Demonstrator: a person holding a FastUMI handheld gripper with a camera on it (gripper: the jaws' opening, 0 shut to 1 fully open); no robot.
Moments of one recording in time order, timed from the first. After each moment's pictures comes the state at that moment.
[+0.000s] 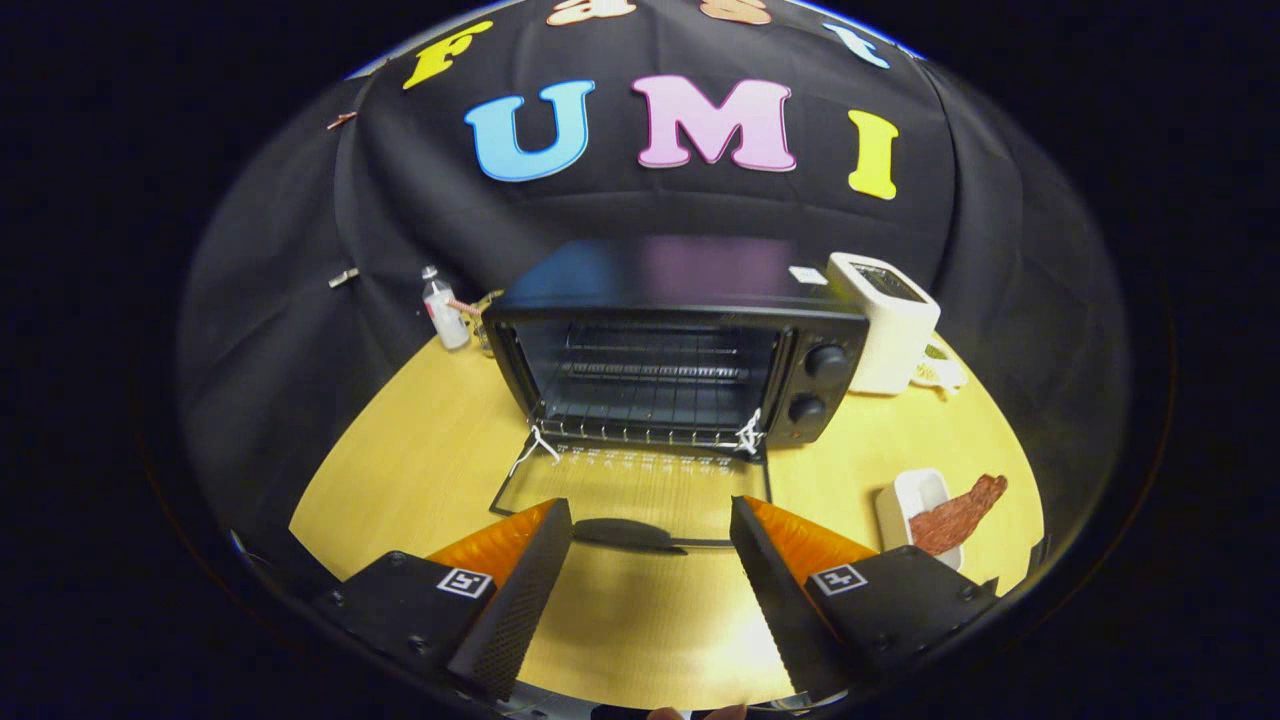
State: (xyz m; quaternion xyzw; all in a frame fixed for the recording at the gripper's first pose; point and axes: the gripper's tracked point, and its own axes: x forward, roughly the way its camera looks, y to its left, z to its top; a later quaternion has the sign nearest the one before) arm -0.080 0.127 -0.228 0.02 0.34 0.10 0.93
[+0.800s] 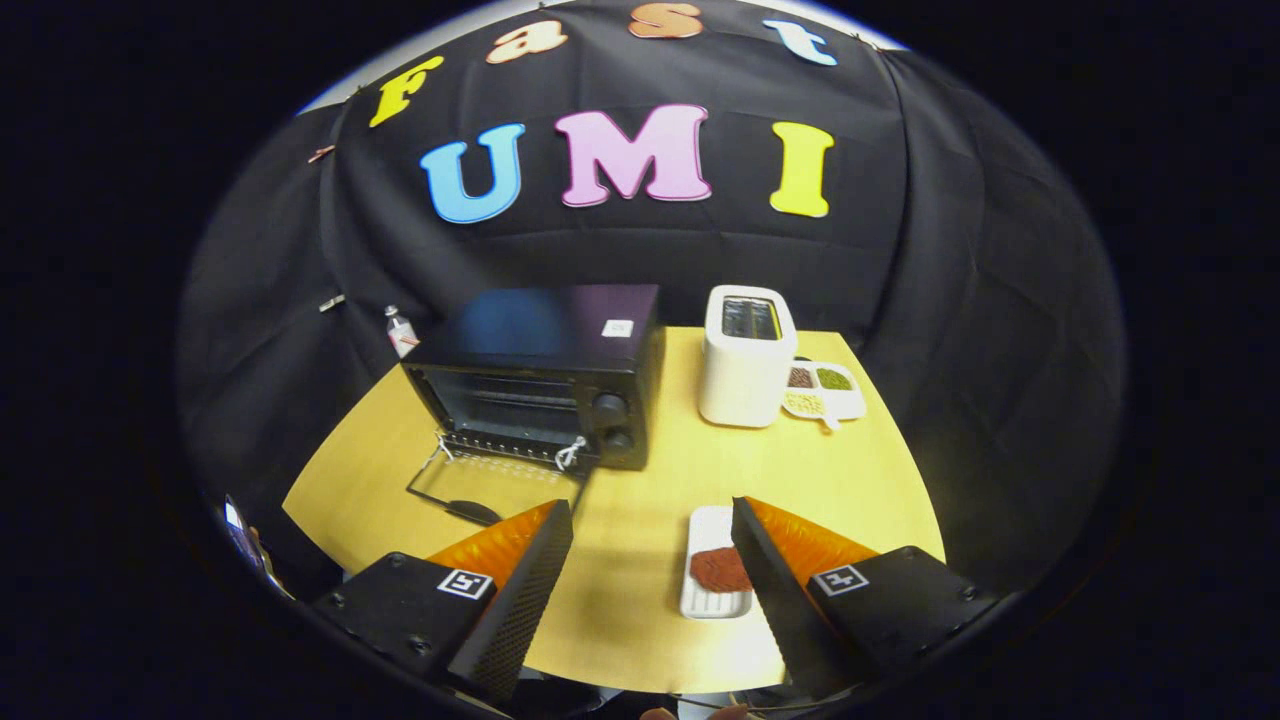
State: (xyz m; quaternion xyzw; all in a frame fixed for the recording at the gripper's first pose) arm -0.077 -0.087 -0.190 0.02 0.35 0.09 0.93
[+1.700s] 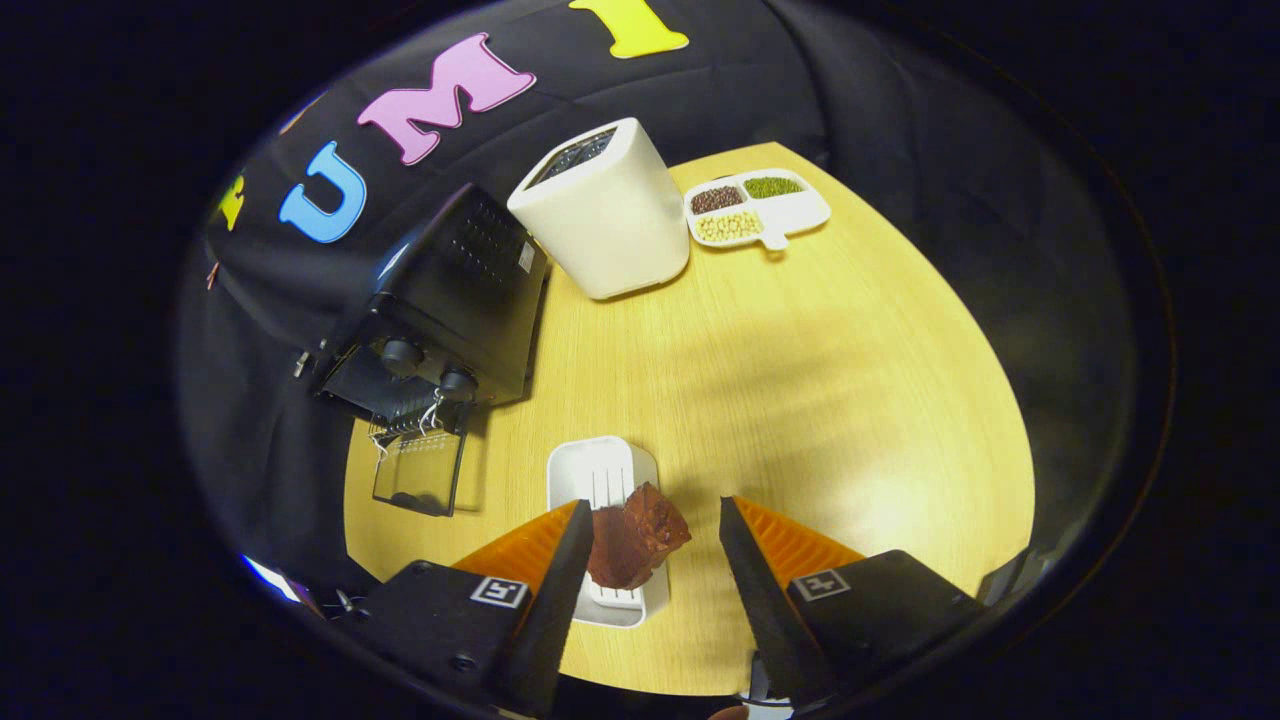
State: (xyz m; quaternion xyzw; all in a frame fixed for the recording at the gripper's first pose) arm -0.052 -0.178 -0.347 0.21 0.53 0.08 0.82
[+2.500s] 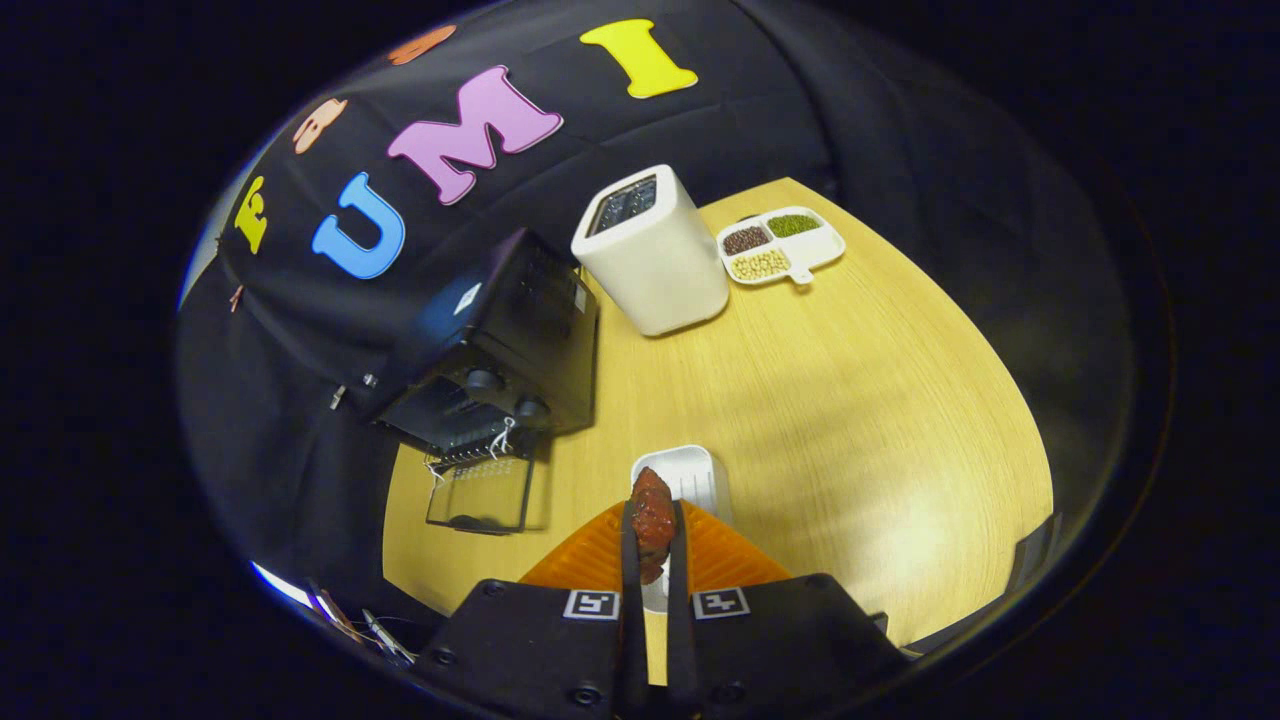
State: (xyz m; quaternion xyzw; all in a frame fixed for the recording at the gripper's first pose) arm -0.056 -0.143 -0.275 0.24 0.44 0.09 0.86
